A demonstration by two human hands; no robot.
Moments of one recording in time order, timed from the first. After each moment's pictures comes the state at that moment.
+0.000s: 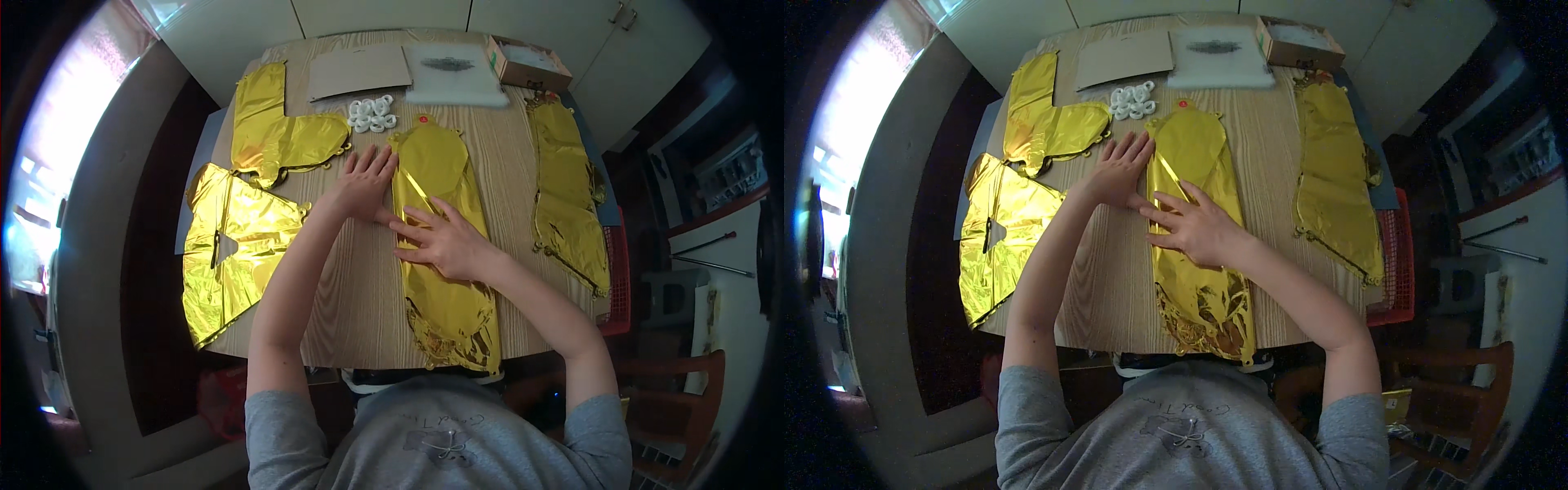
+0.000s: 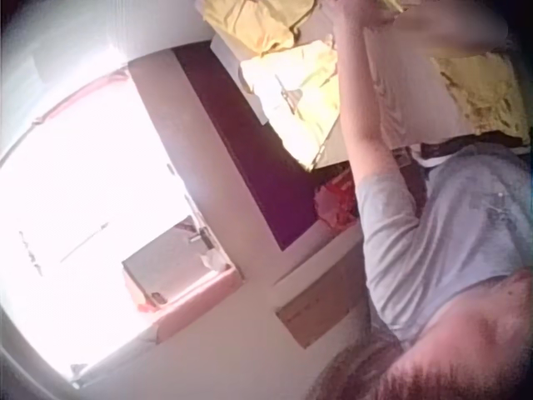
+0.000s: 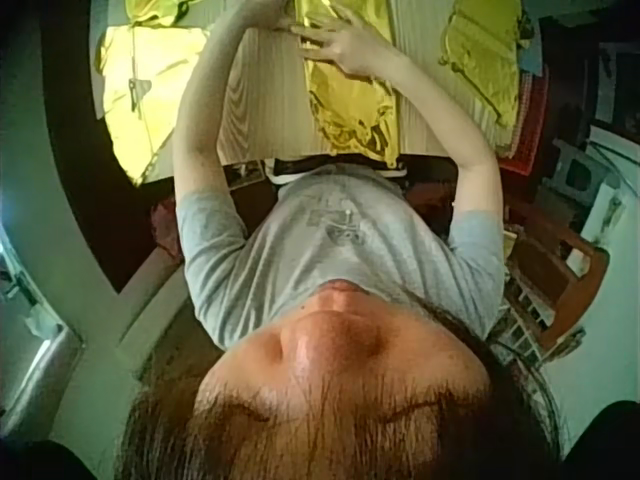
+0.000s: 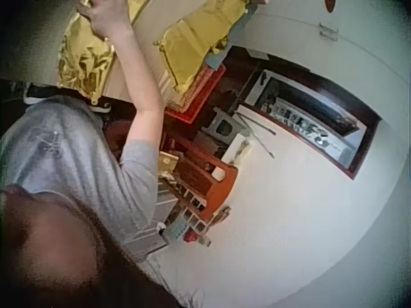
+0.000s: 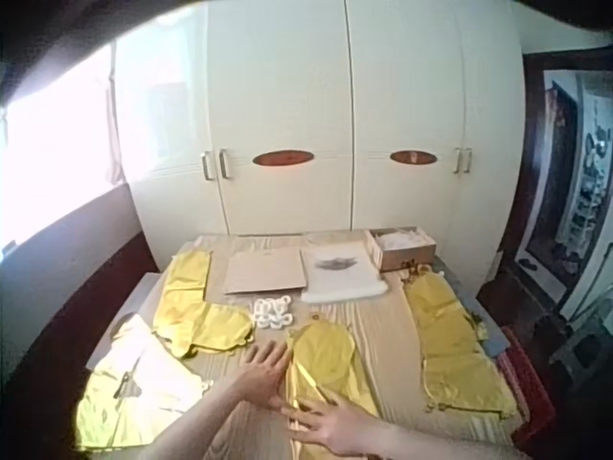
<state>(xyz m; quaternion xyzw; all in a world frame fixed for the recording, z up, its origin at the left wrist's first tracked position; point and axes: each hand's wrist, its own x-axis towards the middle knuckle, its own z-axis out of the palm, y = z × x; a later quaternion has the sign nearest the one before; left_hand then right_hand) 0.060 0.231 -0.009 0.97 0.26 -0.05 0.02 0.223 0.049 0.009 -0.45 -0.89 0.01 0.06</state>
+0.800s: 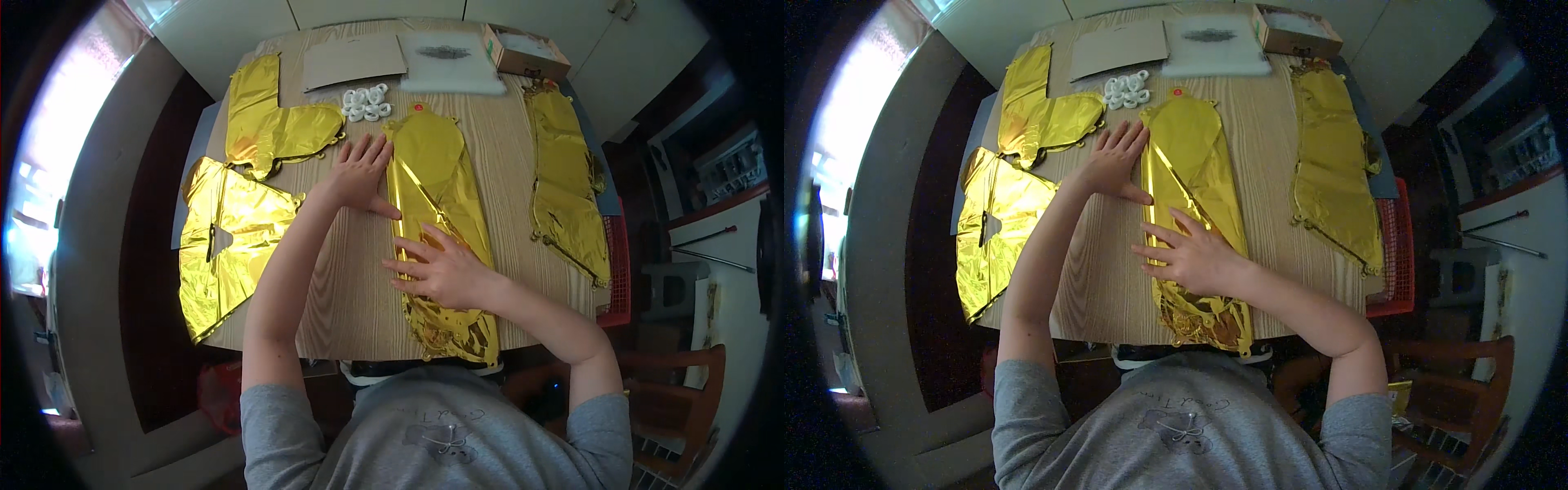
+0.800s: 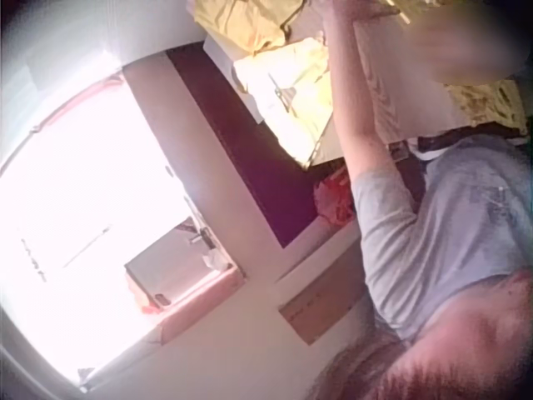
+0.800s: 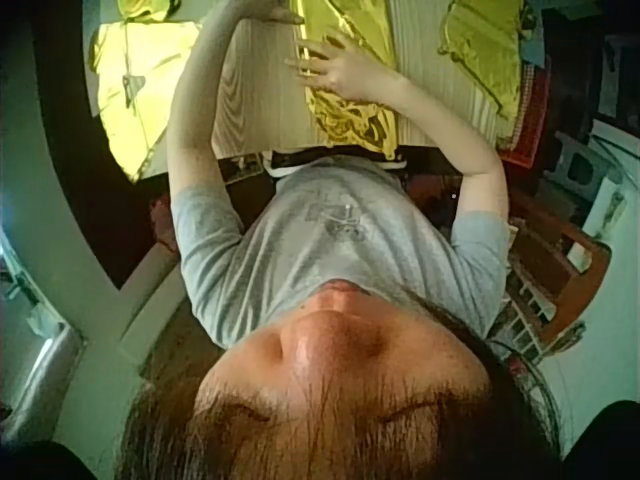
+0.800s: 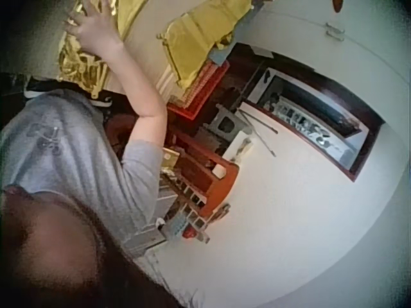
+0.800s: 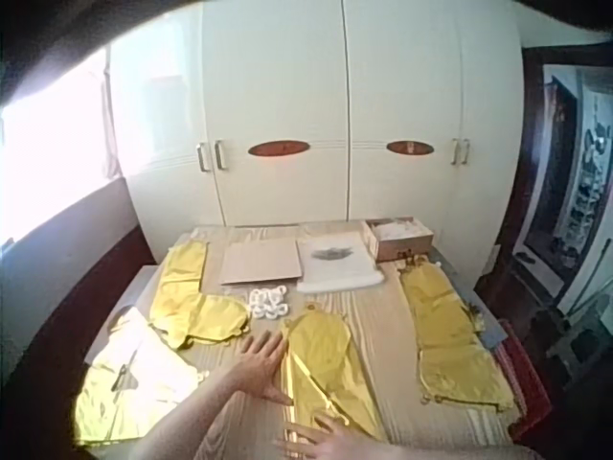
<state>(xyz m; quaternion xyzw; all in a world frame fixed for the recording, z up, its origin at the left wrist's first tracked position) 0.061 0.228 -0.007 0.97 0.25 -0.05 0.01 0.204 0.005 0.006 -0.40 -0.91 0.02 0.10</state>
